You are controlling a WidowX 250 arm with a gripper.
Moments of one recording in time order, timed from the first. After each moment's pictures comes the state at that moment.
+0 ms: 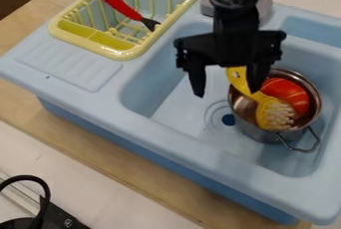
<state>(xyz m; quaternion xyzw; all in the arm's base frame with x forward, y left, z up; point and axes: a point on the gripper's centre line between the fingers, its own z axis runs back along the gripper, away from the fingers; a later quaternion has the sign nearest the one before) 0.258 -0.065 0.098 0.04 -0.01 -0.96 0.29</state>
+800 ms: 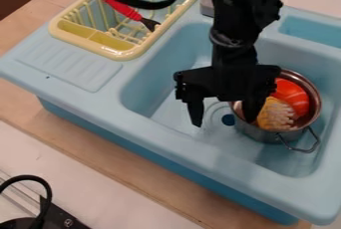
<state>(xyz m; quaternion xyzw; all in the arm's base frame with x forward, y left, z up) 0.246 -0.066 0.070 0.02 0.00 -0.95 0.31</state>
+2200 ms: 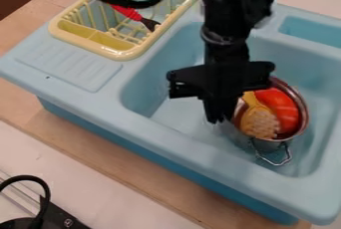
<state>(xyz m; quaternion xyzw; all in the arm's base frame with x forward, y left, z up) 0.242 -0.053 0.080 0.02 -0.01 -0.94 0.33</state>
